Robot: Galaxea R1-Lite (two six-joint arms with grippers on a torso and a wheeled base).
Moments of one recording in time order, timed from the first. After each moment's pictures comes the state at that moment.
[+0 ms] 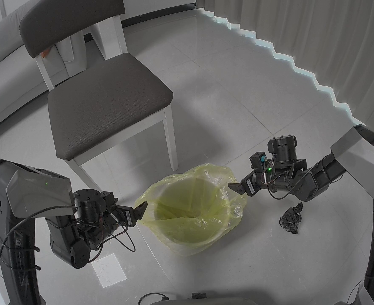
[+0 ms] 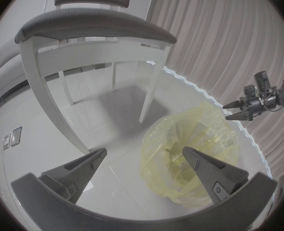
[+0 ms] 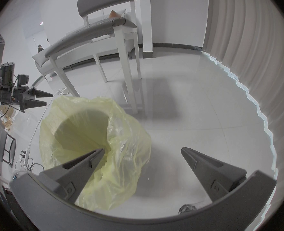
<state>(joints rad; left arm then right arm) -0.31 2.31 -0.48 -1.49 -0.01 -0.15 0.35 2.28 -1.20 -0.53 0.13 -0.28</state>
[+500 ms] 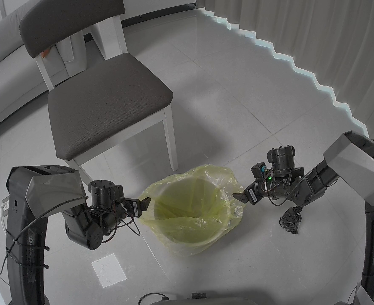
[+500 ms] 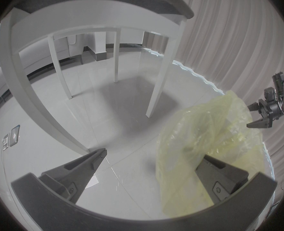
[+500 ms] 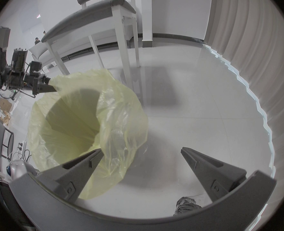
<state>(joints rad) -0.27 2.44 -0.80 -1.22 -0.01 -0.14 0.32 2.35 -1.19 -0.53 0.11 -0.32</state>
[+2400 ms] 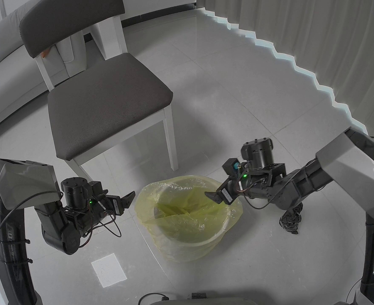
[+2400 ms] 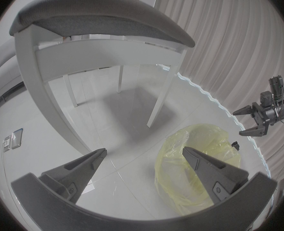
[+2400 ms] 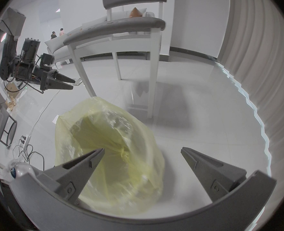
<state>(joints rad) -0.18 2.29 -0.57 -1.37 -0.12 -0.13 0.50 2.30 -1.26 -0.49 0.05 -0.36</state>
